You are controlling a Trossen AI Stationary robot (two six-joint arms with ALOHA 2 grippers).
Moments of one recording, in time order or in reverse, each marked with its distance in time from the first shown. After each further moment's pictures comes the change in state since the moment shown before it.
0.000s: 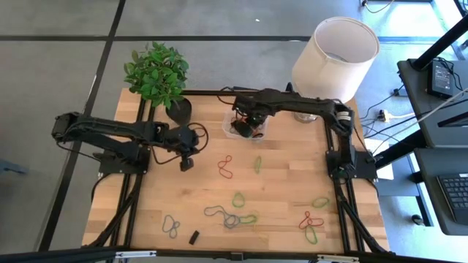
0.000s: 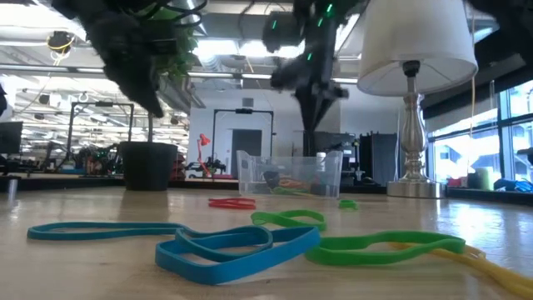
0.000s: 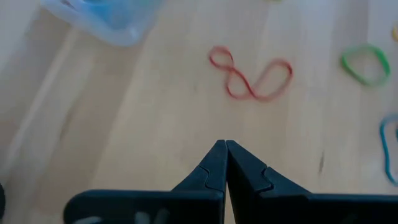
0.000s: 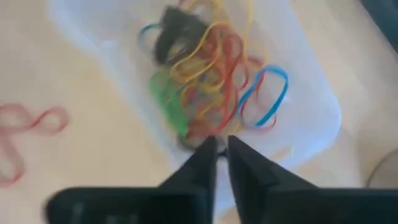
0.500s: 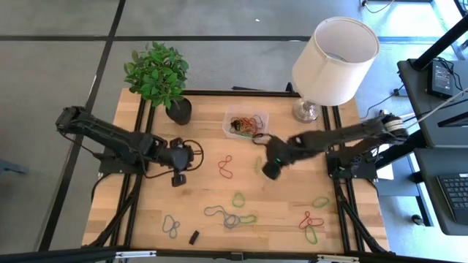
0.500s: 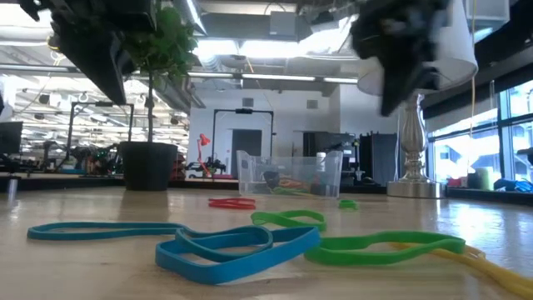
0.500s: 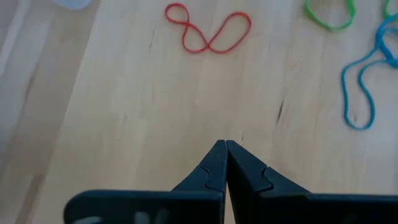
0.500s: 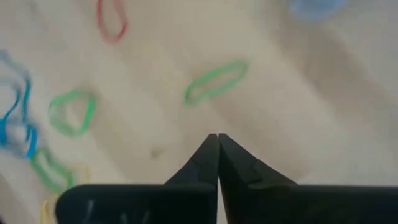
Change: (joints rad) left arm -0.302 0.027 0.080 -0.191 -0.135 -0.207; right arm 0.424 -0.536 -0.692 0.341 -0.022 0.409
